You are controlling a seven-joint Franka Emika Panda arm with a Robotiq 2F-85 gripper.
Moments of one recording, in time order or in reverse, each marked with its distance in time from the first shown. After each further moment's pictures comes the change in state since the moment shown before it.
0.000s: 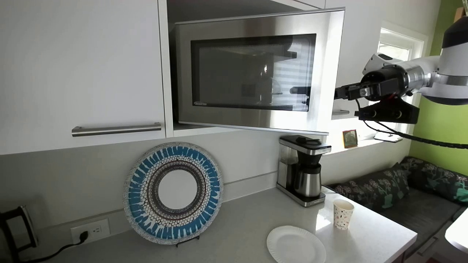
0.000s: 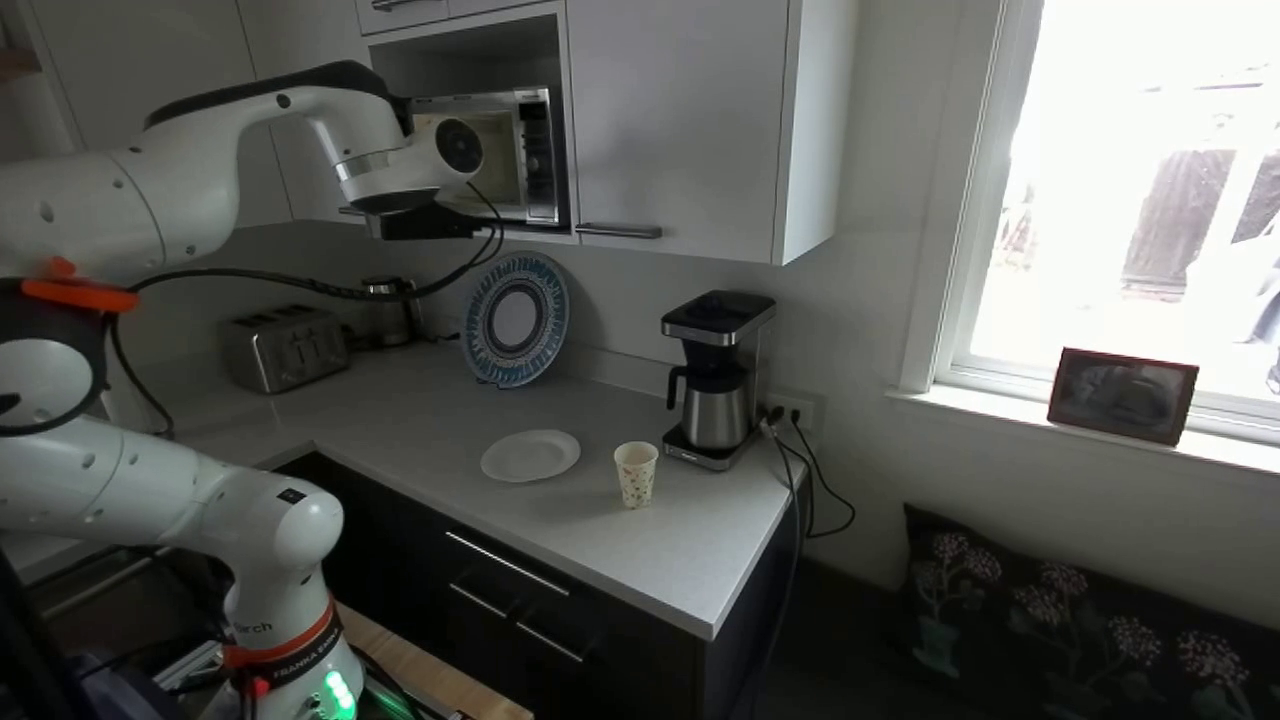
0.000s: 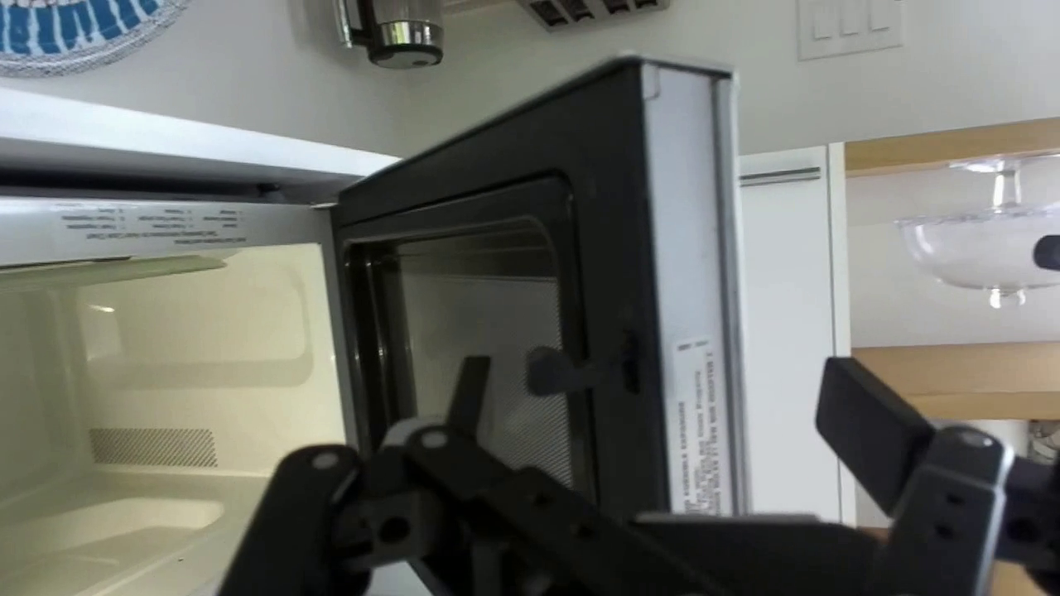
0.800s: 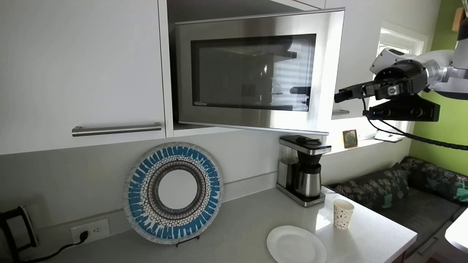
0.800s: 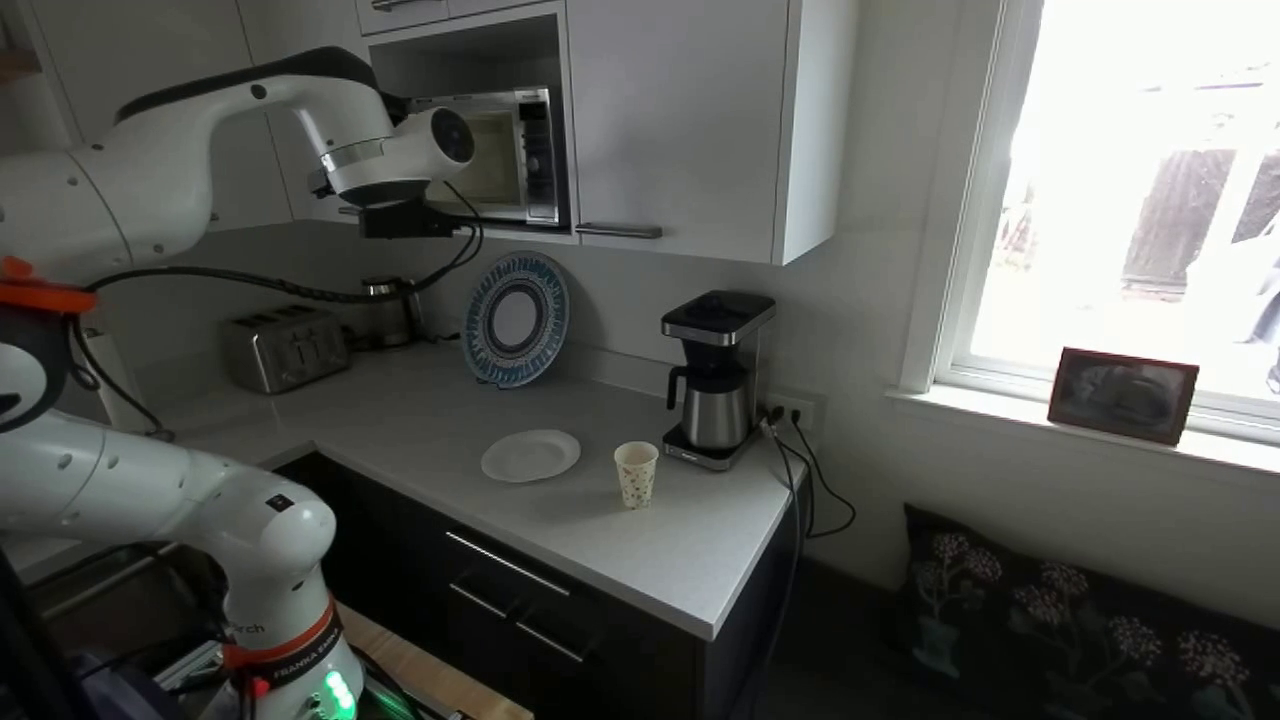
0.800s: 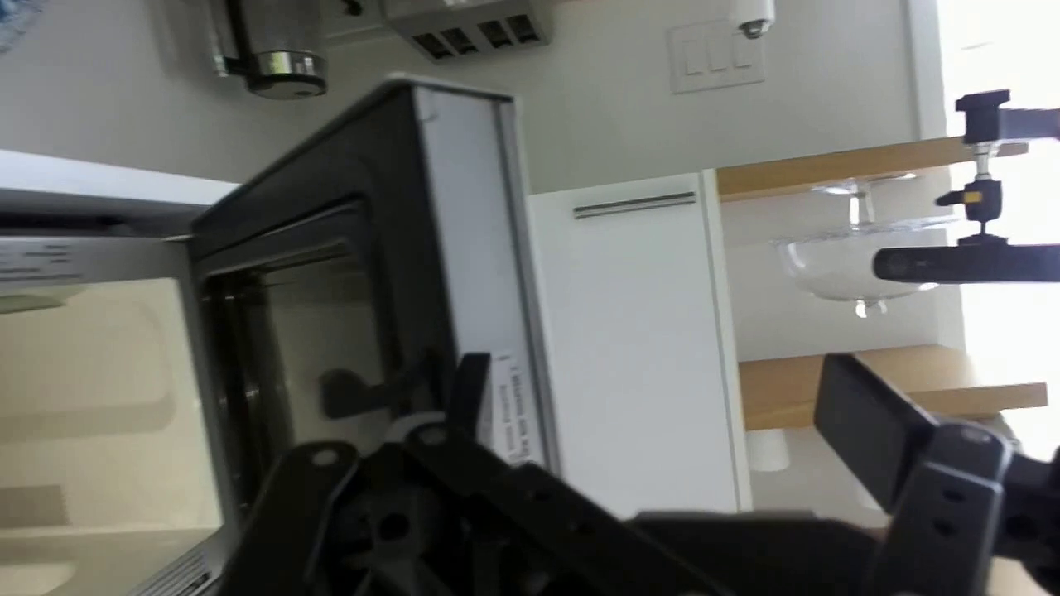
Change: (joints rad) arm -0.155 -0.018 0.059 0.014 0.032 -0.241 0.008
